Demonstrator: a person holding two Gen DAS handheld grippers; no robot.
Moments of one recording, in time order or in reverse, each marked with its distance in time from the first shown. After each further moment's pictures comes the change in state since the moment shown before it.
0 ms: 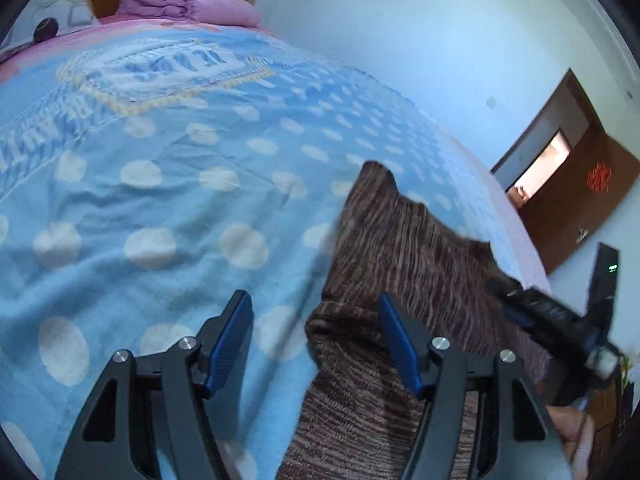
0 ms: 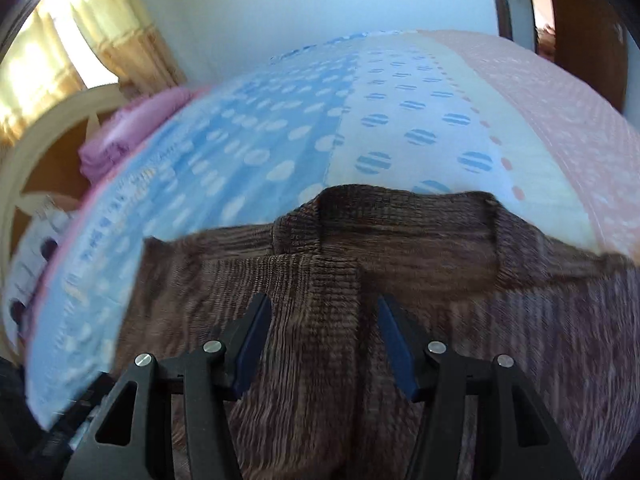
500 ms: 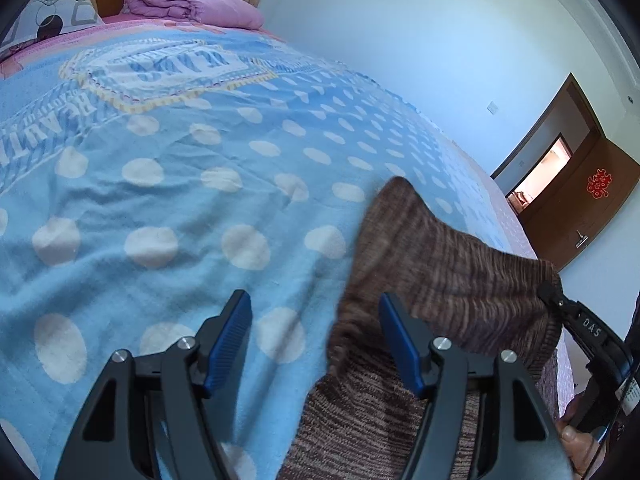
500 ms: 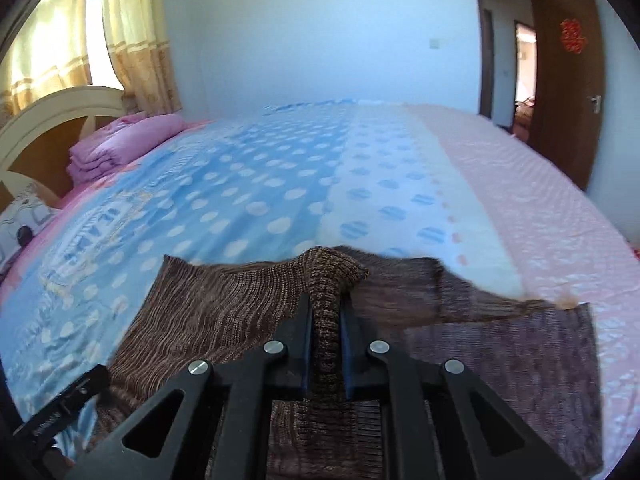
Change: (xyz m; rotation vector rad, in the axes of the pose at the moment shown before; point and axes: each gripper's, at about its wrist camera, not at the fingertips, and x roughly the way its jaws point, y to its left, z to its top) left arm 0.006 0.002 0.002 -0.005 -0.005 0.004; right arm -0.063 0.022 -0.010 -0.098 -0.232 -0.180
